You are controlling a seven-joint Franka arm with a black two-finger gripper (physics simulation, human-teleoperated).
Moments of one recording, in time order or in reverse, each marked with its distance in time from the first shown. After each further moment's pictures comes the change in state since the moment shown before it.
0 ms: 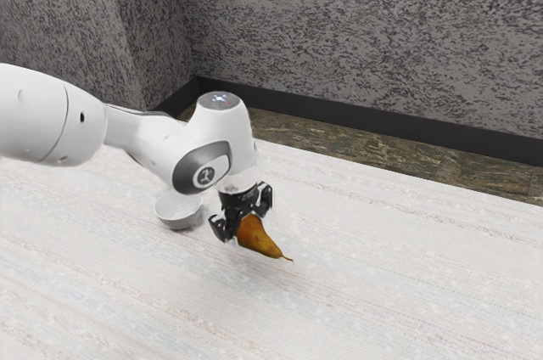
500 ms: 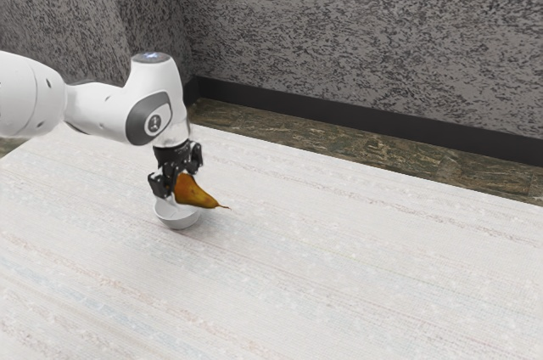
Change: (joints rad) arm 0.088 0.015 0.221 0.126 -0.073 -0.143 0.087
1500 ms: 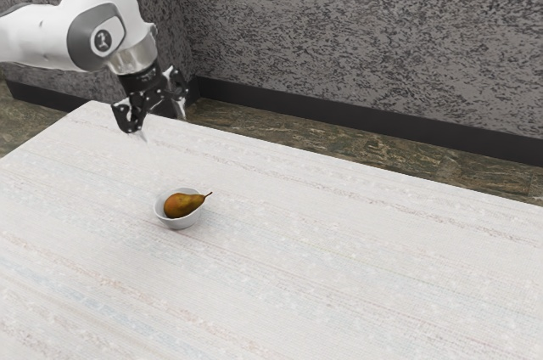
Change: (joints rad) arm 0.079 -0.300 -0.084 0.049 -0.063 -0.208 0.231
